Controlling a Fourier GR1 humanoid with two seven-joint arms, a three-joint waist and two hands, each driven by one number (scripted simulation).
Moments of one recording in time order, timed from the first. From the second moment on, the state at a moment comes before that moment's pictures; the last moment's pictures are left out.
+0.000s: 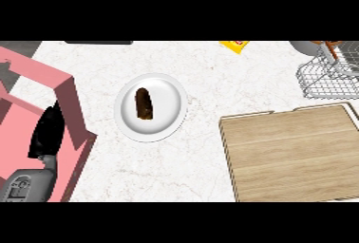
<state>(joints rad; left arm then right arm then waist) -0.17 0.28 0.02 -1.45 -0.15 0.12 0.06 -0.88 -0.77 -0.04 -0.92 0.84 -0.06 0.14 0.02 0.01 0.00</state>
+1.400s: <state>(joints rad) -0.18 0.27 0.05 -1.46 -0.16 0.07 0.07 -1.01 -0.77 -0.33 -0.29 0.64 -0.04 -0.26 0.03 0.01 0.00</state>
